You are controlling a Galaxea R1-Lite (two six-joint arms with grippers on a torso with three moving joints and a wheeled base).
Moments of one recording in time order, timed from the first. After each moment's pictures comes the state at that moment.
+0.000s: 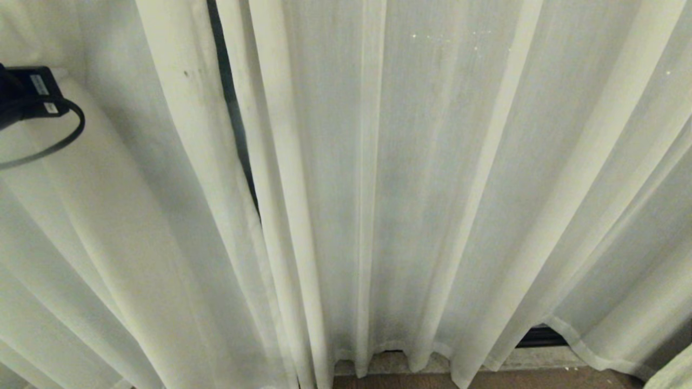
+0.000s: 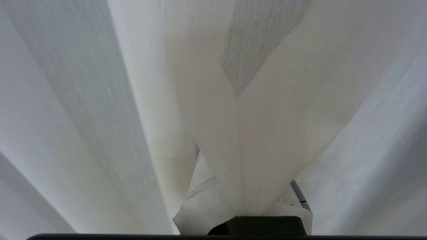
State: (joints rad) left arm 0.21 1.45 -1.11 -0.45 -0.04 0.03; right arm 0.00 0.00 0.00 0.00 -0.01 0.01
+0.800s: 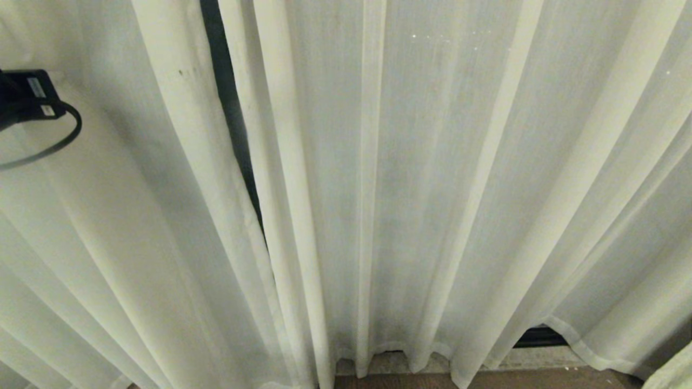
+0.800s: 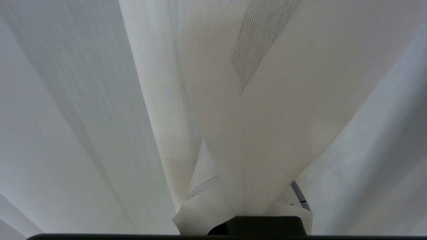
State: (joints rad) left arm 0.23 1.46 -1.11 -0.45 -0.04 0.03; right arm 0.00 0.00 0.00 0.00 -0.01 0.01
